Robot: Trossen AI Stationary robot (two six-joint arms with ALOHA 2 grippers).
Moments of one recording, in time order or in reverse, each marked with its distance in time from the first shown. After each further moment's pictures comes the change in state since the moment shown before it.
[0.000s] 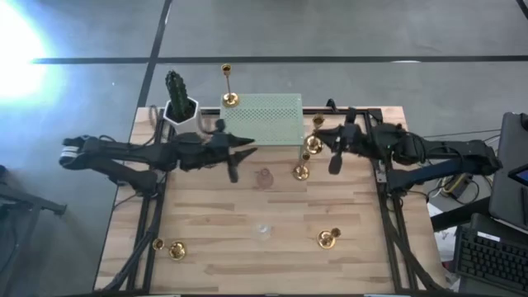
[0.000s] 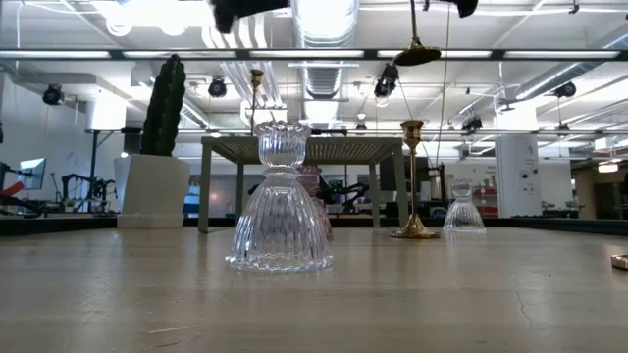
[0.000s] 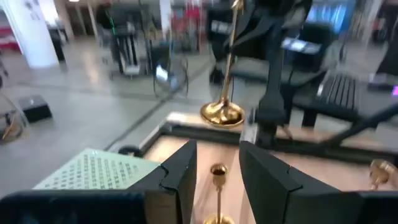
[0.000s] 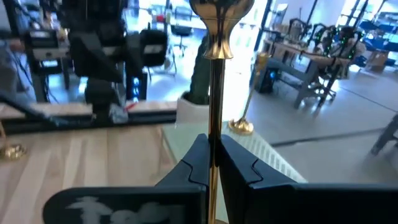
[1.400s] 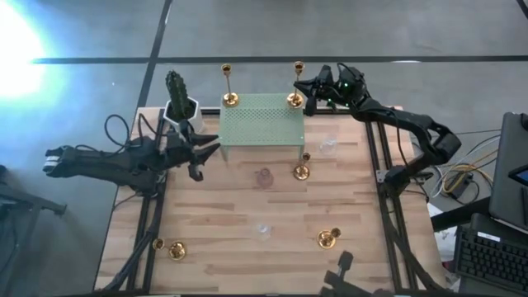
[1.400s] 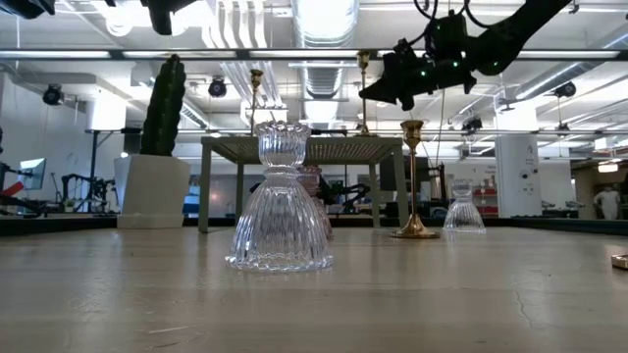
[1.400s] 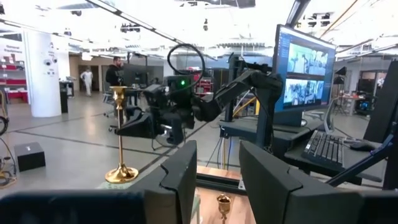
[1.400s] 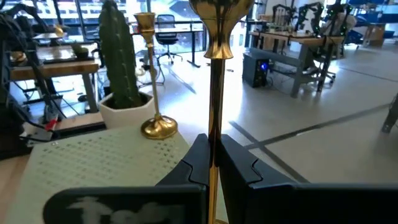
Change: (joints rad) left arm 0.000 -0.447 -0.342 0.177 0.003 0.038; right arm -0.774 0.591 0.082 0.542 -0.741 0.054
